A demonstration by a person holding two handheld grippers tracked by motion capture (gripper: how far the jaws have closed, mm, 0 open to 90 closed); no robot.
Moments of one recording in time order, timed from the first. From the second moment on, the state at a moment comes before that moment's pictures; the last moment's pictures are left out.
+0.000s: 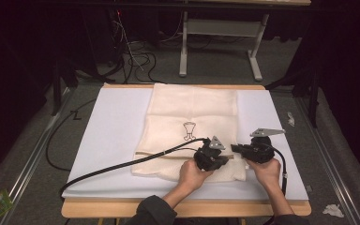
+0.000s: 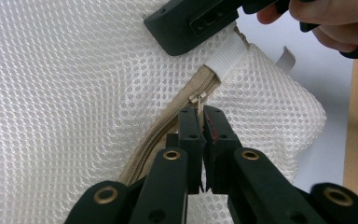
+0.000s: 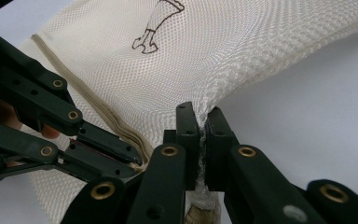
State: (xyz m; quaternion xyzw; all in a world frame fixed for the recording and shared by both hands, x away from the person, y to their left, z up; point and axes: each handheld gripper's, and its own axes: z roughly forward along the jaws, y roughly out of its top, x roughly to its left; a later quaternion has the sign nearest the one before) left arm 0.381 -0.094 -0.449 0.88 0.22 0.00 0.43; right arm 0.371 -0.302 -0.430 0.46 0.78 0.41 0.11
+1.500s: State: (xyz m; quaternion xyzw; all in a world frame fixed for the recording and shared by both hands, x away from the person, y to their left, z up) left arm 0.379 -0.068 -0.437 0.87 0.22 0.04 0.44; right arm 0.373 -0.303 -0.429 0.46 0.78 0.41 0.12
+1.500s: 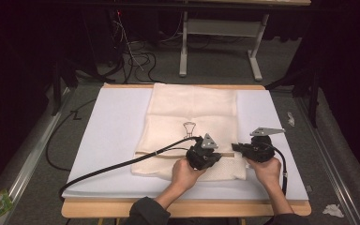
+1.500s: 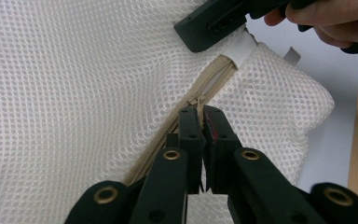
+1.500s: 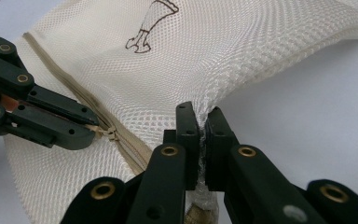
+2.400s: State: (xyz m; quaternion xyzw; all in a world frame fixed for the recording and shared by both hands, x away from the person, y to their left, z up) left arm 0.380 -0.052 -0.436 0.87 0.23 0.04 0.44; right arm 0.376 -0.301 -0.432 0.46 0.78 0.40 0.12
